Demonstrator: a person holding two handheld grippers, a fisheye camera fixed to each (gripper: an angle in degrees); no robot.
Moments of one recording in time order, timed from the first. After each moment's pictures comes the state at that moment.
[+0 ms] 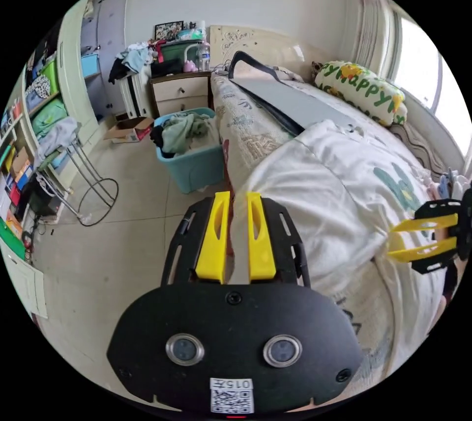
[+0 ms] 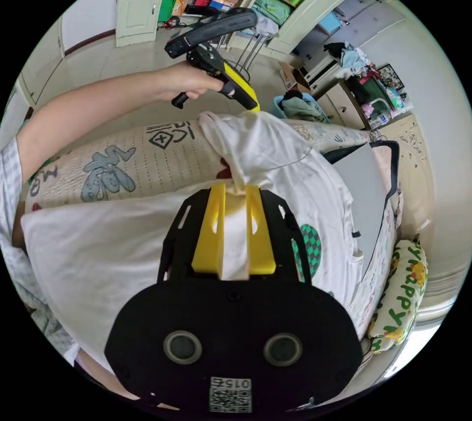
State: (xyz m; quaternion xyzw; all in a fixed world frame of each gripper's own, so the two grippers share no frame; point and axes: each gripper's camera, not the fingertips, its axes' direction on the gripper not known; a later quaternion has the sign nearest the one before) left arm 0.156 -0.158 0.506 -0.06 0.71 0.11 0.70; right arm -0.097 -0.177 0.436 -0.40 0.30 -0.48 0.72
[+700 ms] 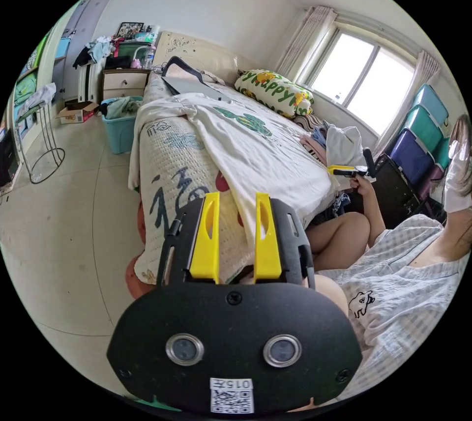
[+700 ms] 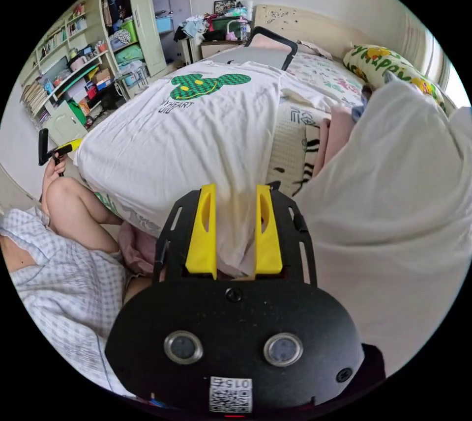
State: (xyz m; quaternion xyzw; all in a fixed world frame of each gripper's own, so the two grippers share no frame) left arm -0.127 0.073 0.416 -0.05 0.83 0.10 0.54; right arm 0.010 -0.075 -0.136 -0.22 0.40 -0.14 0.88
